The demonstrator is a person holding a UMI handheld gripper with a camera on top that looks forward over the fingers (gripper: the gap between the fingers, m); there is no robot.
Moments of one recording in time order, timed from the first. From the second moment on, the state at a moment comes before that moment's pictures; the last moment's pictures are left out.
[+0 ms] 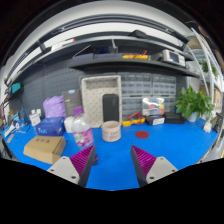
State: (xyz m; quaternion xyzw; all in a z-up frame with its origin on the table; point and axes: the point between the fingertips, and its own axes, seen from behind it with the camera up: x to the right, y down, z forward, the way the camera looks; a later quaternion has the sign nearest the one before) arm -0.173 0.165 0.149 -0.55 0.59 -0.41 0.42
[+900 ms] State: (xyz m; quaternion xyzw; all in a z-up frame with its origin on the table) arm -0.036 0.274 0.105 -0.56 0.53 -0.44 0.46
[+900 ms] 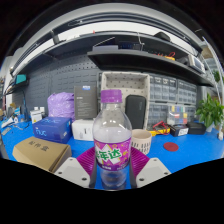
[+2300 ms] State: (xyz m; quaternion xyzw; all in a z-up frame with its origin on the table) arm 0.144 0.298 0.151 0.08 0.75 0.22 0.62
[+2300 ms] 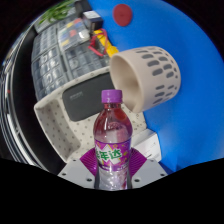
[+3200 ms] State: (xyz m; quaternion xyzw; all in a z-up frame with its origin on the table) arm 0.140 0.065 0.238 -0.47 0.62 -0.43 0.46
